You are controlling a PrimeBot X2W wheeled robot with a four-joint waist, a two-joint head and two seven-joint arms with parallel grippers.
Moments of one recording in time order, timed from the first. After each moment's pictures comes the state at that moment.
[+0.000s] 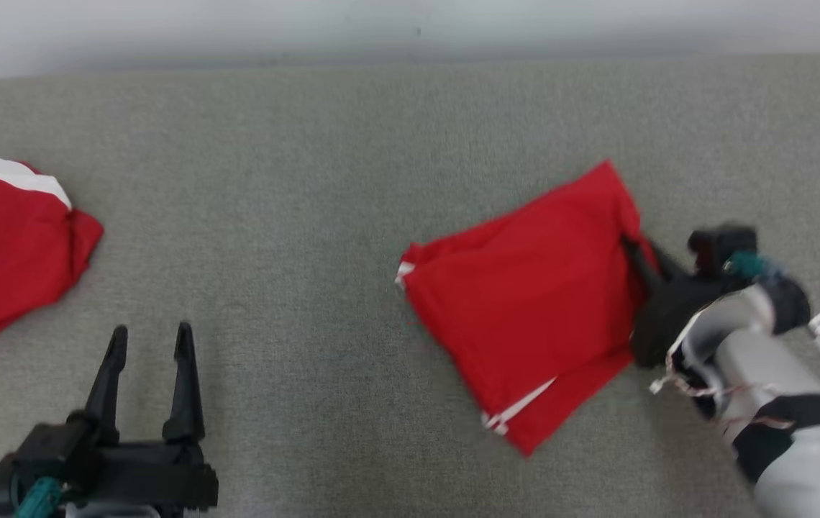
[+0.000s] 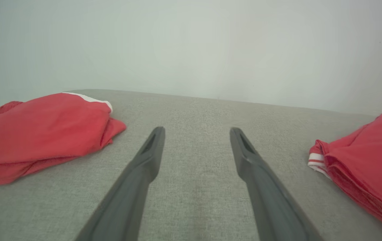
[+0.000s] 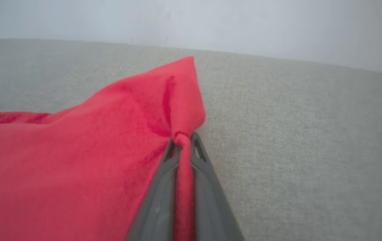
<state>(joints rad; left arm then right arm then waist) -0.11 0.05 0.07 0.10 -0.16 -0.10 -0.26 -0.68 -0.25 0.37 0.81 0.39 0.13 -0.07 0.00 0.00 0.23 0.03</state>
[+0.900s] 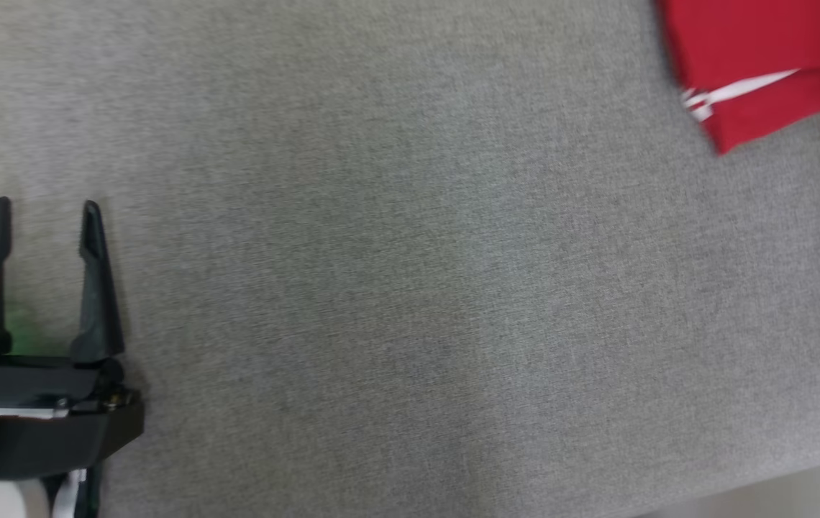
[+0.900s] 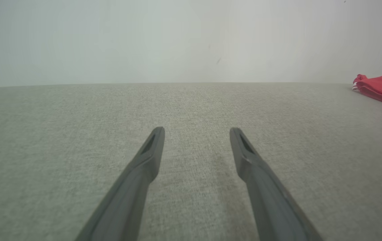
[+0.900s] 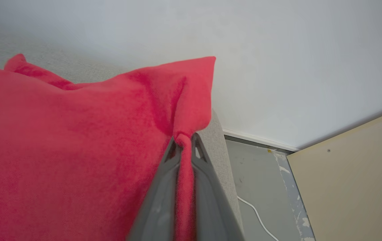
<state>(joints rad) -0.24 0.14 0.11 -0.17 -0.12 -0.12 -0.26 -1.12 -0.69 0.37 0.67 0.37 0.13 0.09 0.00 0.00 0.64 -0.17</state>
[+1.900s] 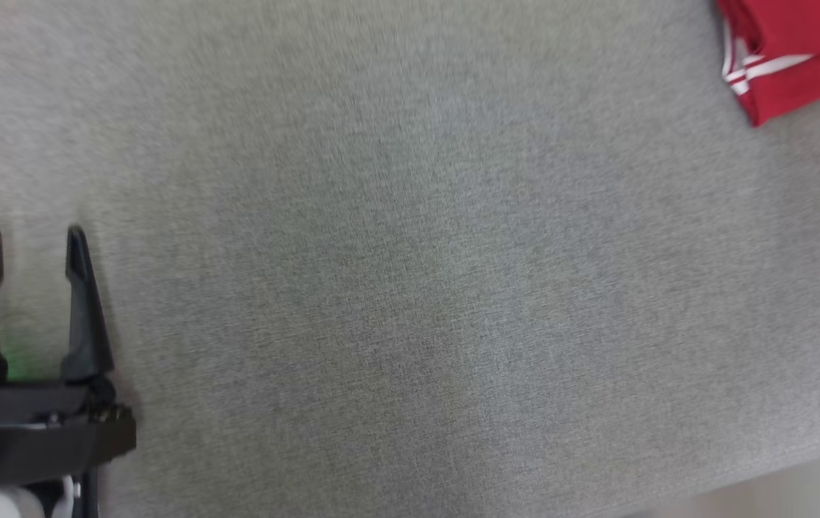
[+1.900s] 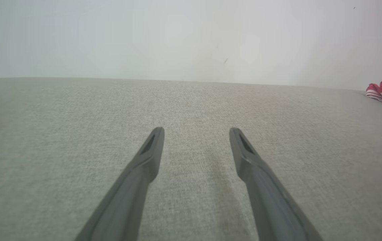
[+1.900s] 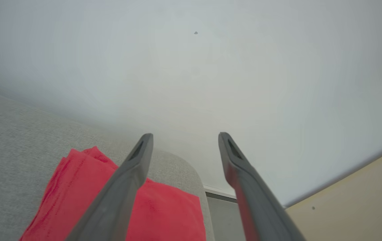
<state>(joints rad) -0.20 0.13 0.16 -0.14 -0.15 -0.11 -0.27 -1.26 -0.63 0.39 0.84 0.24 0.13 -0.20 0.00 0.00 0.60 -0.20</state>
